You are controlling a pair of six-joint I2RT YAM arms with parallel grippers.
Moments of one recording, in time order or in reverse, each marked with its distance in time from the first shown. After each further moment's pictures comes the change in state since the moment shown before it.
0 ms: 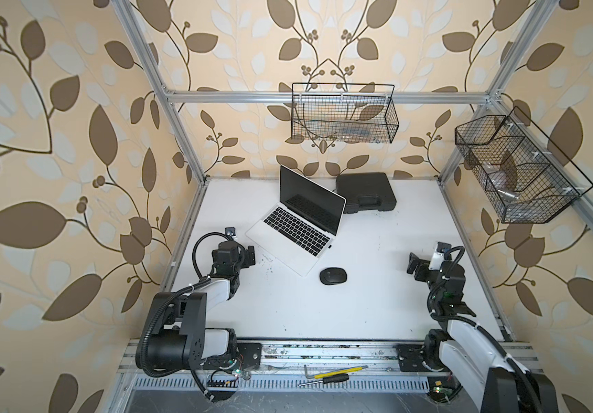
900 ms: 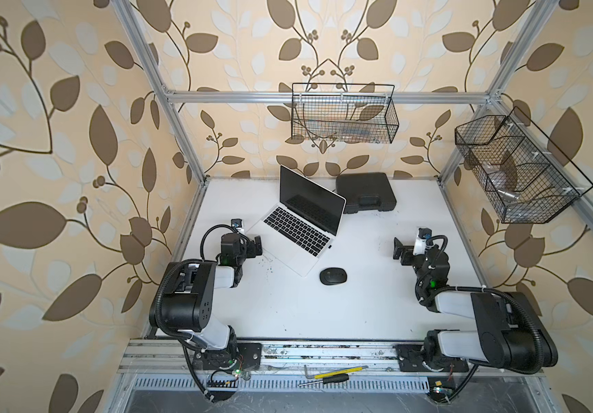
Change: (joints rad) left arm 0.004 0.245 0.091 0.221 0.153 -0.049; right arm 0.144 0.436 0.122 0.456 0.007 -0.071
